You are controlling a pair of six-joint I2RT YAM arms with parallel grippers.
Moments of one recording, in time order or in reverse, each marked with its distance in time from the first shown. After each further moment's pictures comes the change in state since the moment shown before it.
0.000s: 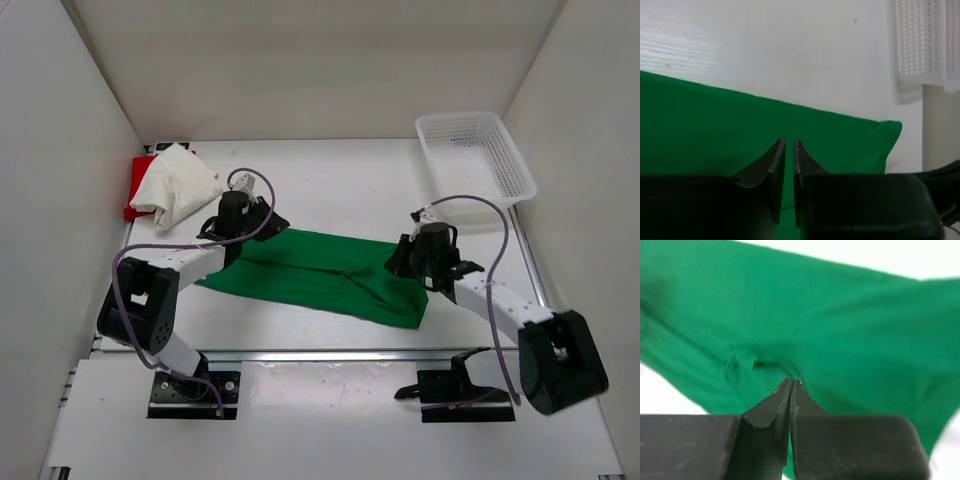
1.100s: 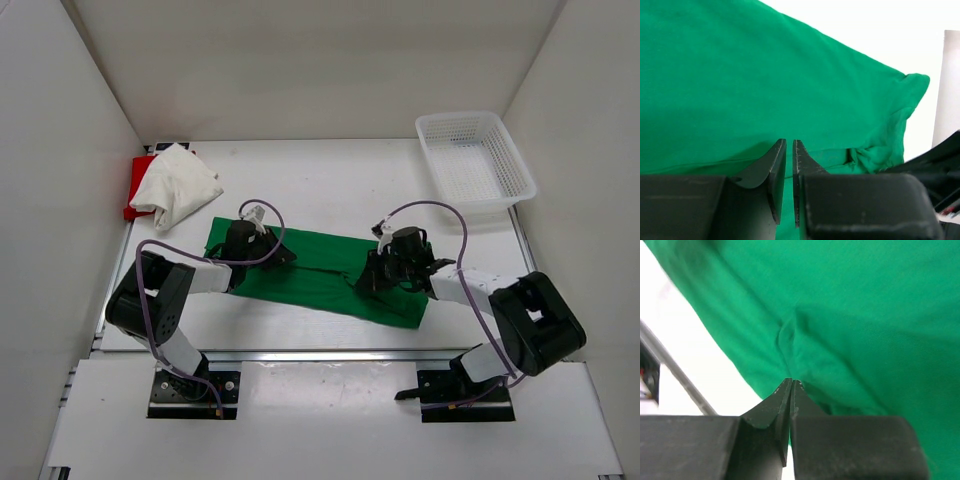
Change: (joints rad) left arm -0.072 0.082 -0.222 0.201 0.090 -0.035; right arm 0.125 0.267 0.039 0.149 -0.275 -0.045
